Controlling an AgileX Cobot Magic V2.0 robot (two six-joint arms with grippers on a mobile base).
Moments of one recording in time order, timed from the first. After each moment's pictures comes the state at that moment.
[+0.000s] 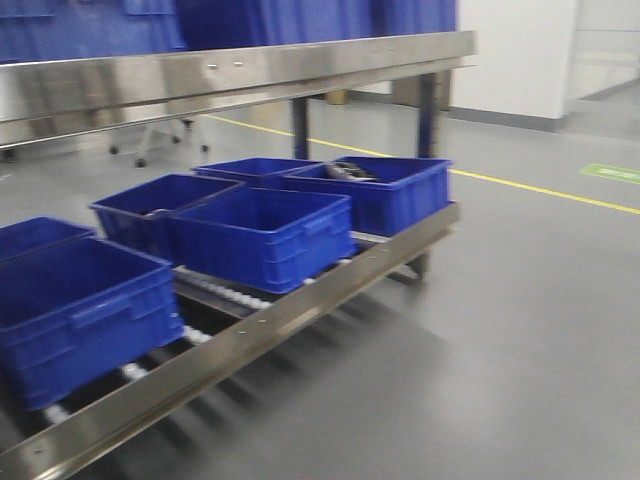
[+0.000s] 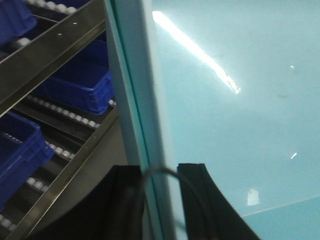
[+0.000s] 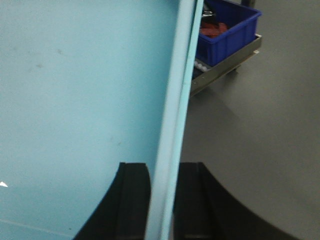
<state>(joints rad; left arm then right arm) -0.60 1.55 -1.99 0.19 1.05 -0.31 0.25 1.43 -1.78 0.10 0.97 0.03</state>
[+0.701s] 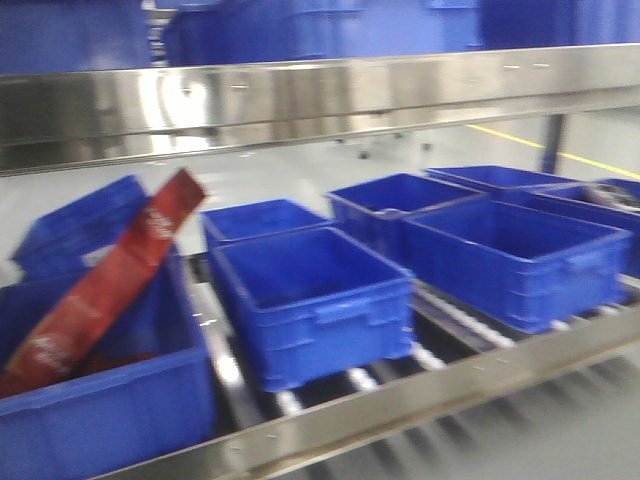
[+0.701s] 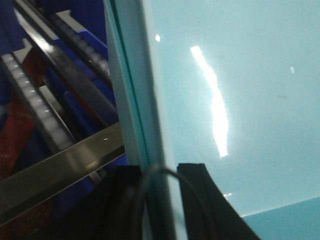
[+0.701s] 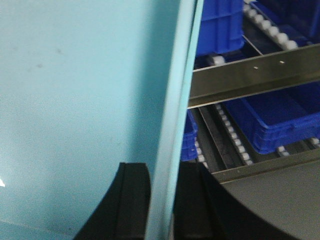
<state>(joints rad) -0.60 1.55 -1.99 0.19 1.05 -0.31 0.25 1.43 -1.78 0.10 0.97 0.03</state>
